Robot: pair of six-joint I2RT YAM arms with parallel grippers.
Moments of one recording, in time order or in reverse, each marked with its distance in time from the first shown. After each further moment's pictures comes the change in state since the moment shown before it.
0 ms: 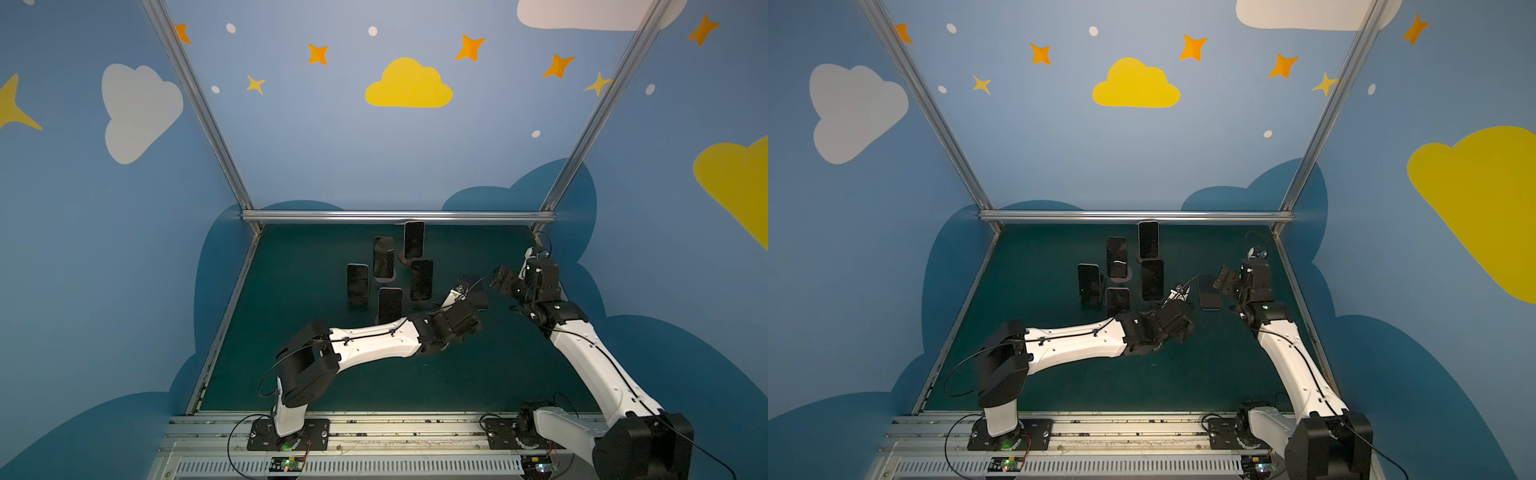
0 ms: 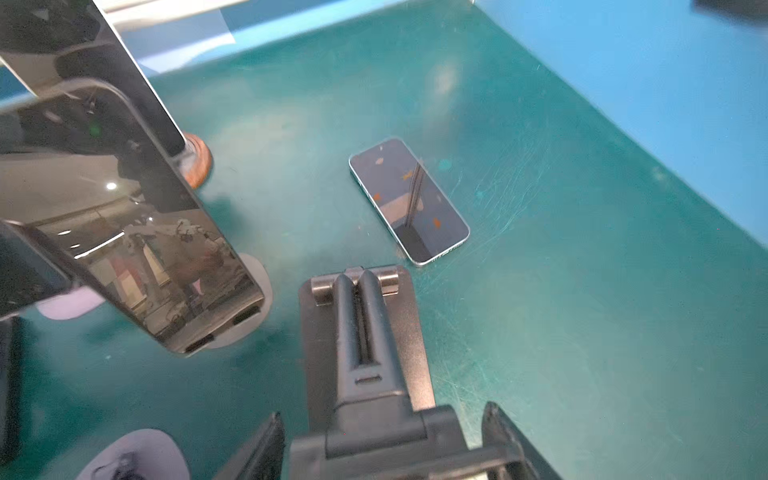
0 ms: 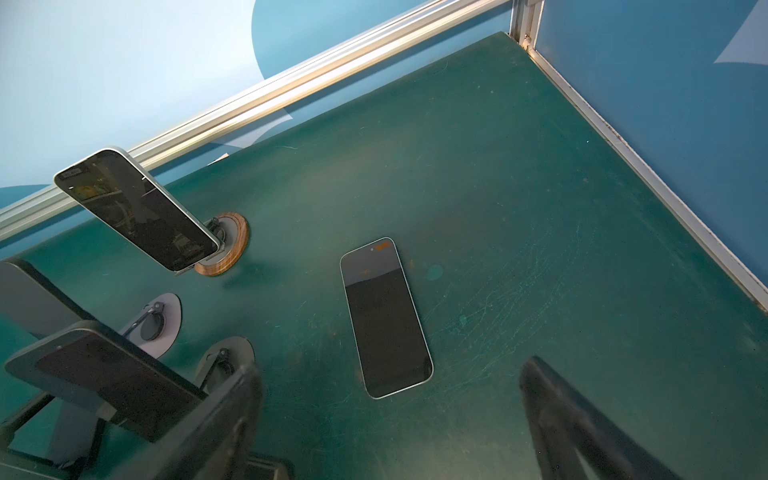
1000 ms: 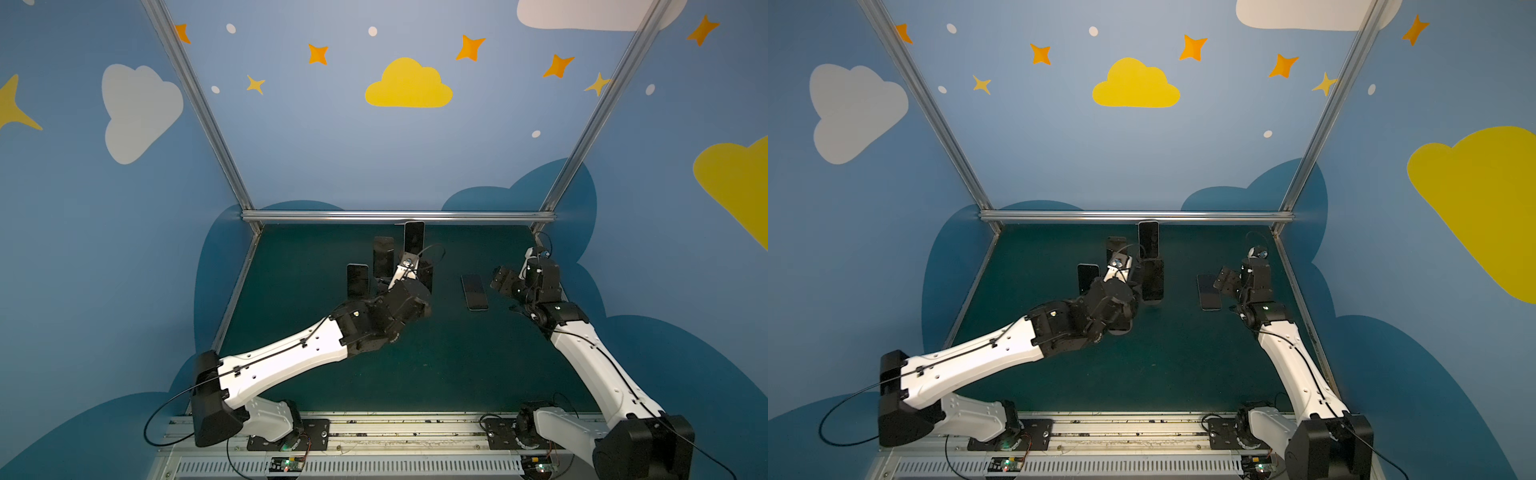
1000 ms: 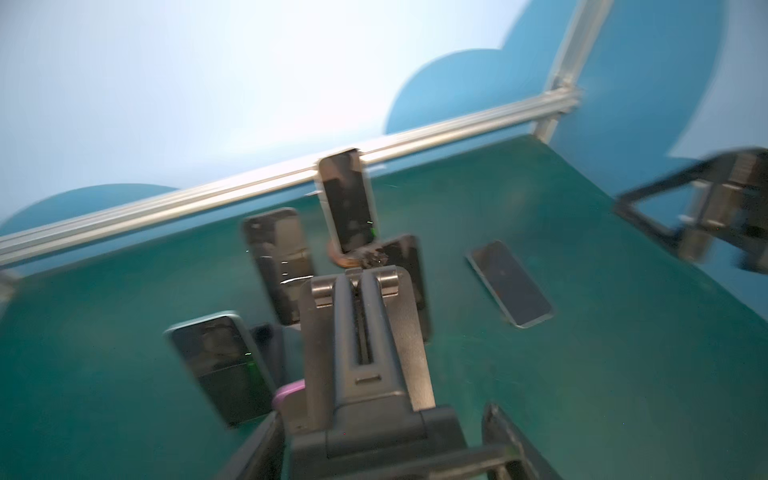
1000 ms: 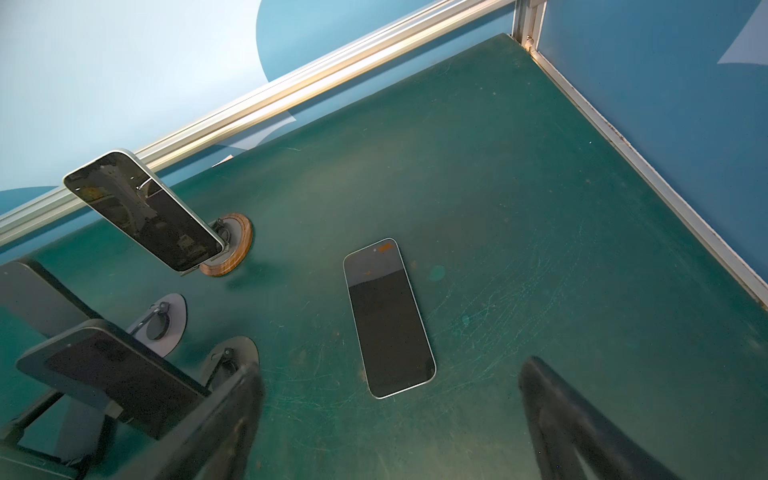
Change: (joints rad) left arm 0.120 -0.521 -0.129 -0.240 -0.209 0.079; right arm 0.000 -0.011 0.000 0.001 -0.011 0.003
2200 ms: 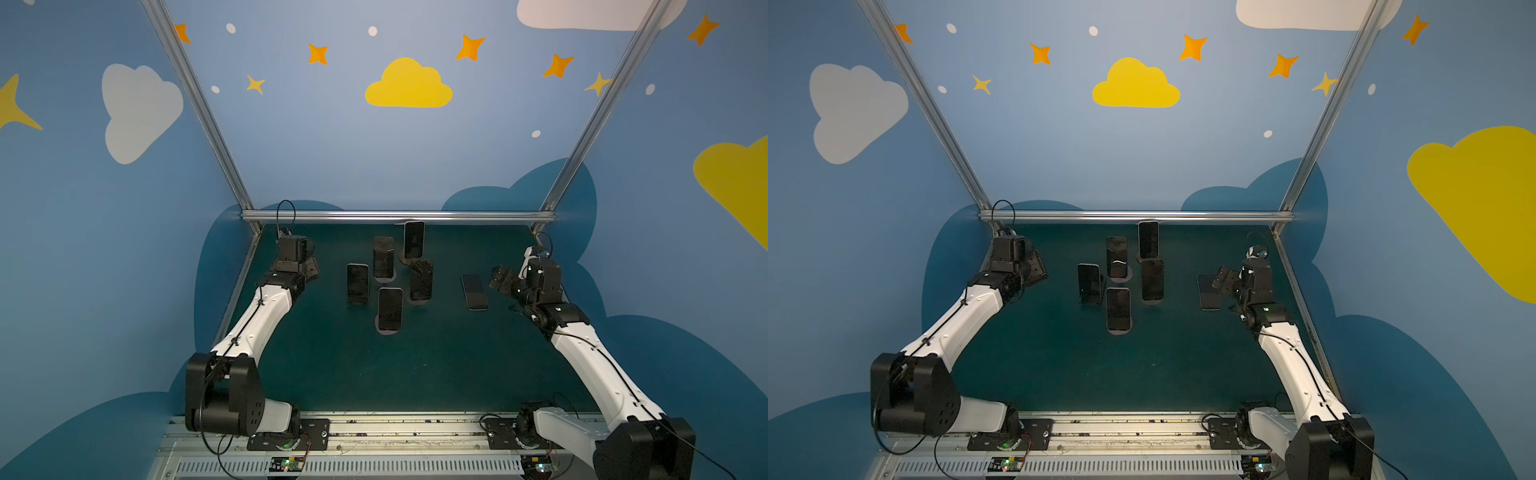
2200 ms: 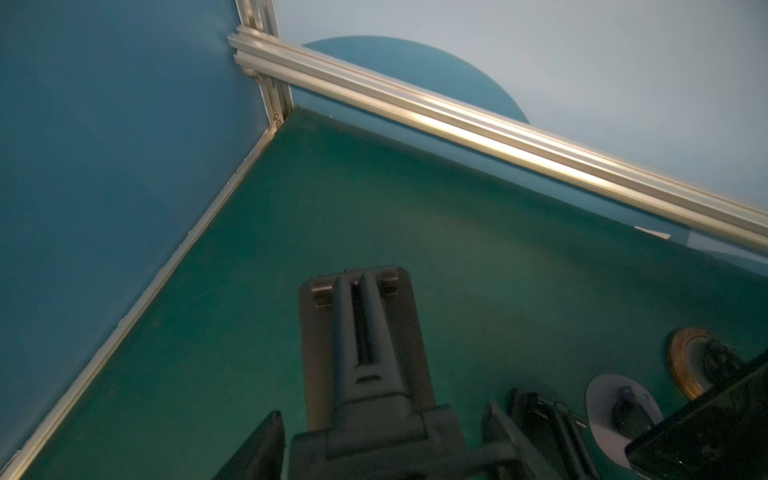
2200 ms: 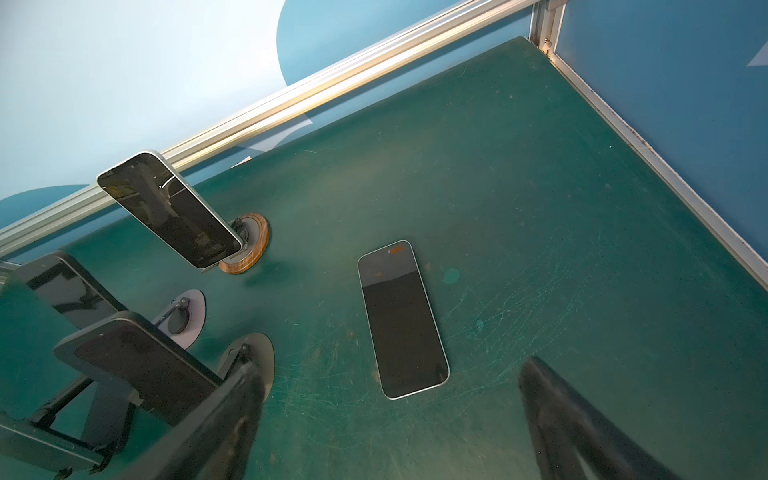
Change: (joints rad) left arm 0.974 0.111 -0.227 0.263 0.428 0.035; right arm 0.000 -0.006 -0.009 0.023 -0.031 0.000
